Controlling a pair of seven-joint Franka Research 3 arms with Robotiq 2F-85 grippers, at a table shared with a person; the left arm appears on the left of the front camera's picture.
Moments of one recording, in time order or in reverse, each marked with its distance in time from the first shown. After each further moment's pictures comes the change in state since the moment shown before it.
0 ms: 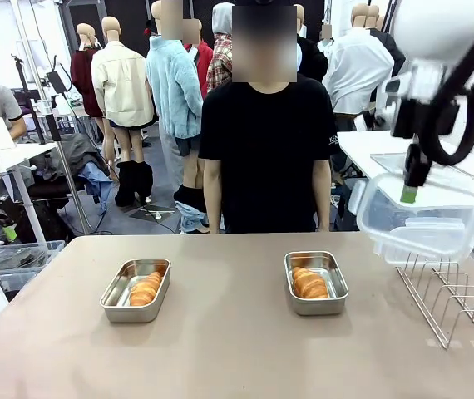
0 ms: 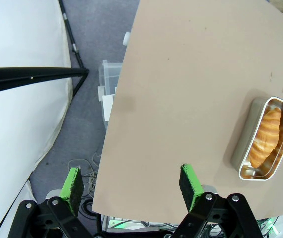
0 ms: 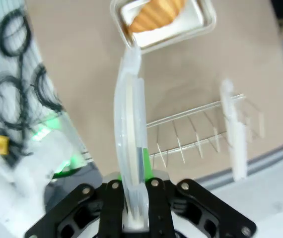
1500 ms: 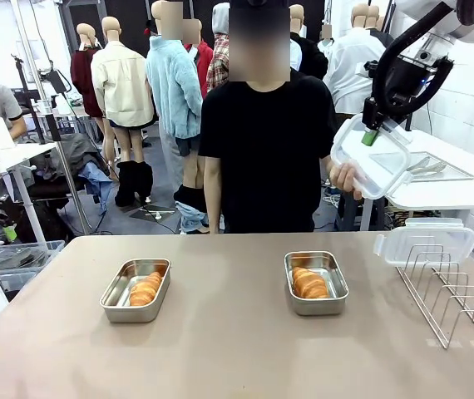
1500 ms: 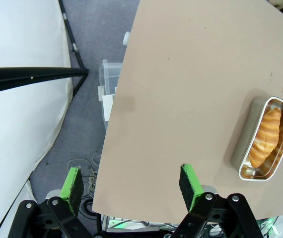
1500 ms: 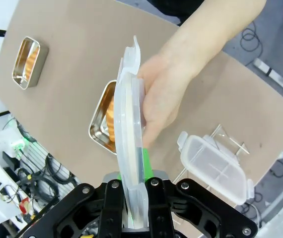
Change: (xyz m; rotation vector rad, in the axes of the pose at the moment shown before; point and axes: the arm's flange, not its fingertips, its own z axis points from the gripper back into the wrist) left arm 0.000 0.000 0.000 0.000 0.001 0.000; right arm 0.038 -0.152 0.049 0.109 -0.328 -0.629
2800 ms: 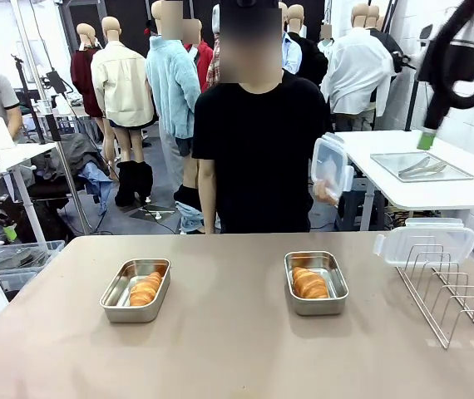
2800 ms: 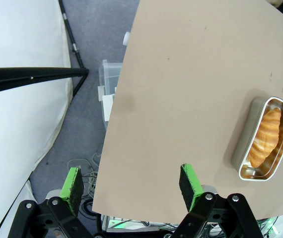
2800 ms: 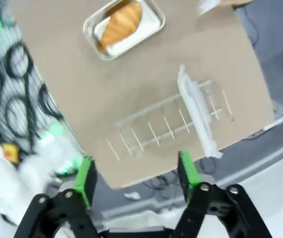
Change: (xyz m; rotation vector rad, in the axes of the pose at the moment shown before) left arm 0.000 0.000 0.000 0.000 0.000 0.000; right arm -0.113 0.028 0.044 -0.089 0.268 0.603
